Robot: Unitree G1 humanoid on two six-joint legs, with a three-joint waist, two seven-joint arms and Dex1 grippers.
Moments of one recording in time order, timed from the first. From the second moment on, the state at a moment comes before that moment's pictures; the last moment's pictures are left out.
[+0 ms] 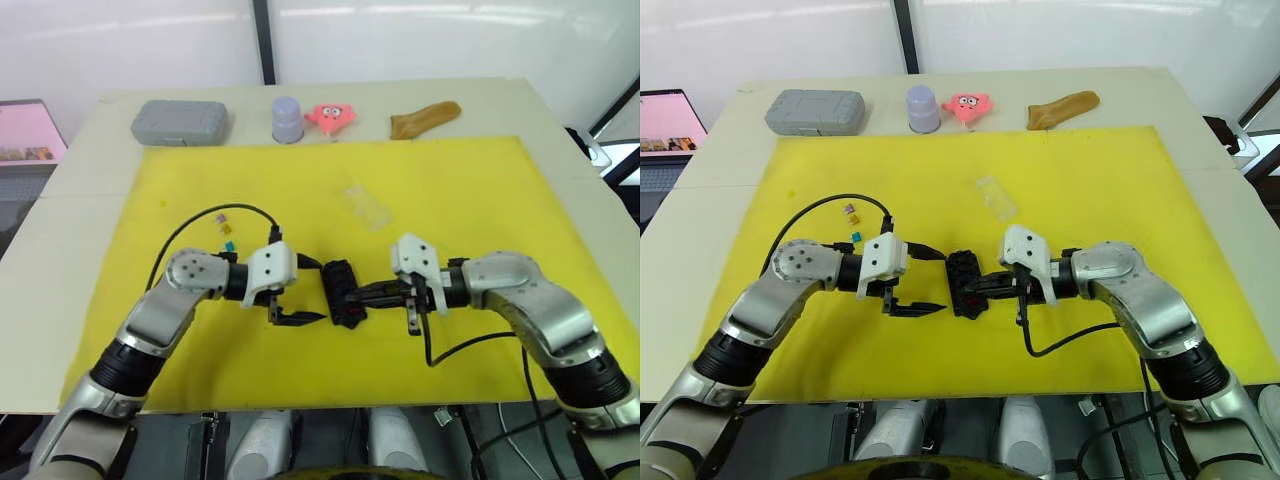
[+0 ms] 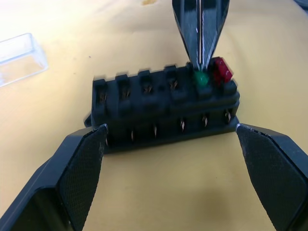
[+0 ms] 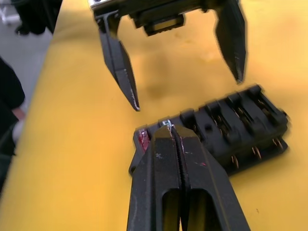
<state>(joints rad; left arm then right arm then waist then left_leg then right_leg) -0.41 0.59 -0.24 -0.18 -0.28 0.30 -1.13 -0.38 -0.74 0.14 -0.39 0.50 0.70 1.09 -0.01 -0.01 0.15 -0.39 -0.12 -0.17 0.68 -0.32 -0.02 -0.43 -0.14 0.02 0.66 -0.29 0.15</state>
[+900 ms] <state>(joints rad) 0.12 0.90 0.63 -0.04 -0.79 0.89 -1.03 -0.03 -0.84 -0.46 -0.35 0.57 0.68 0.81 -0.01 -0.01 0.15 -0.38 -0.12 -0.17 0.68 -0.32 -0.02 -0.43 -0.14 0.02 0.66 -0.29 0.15</state>
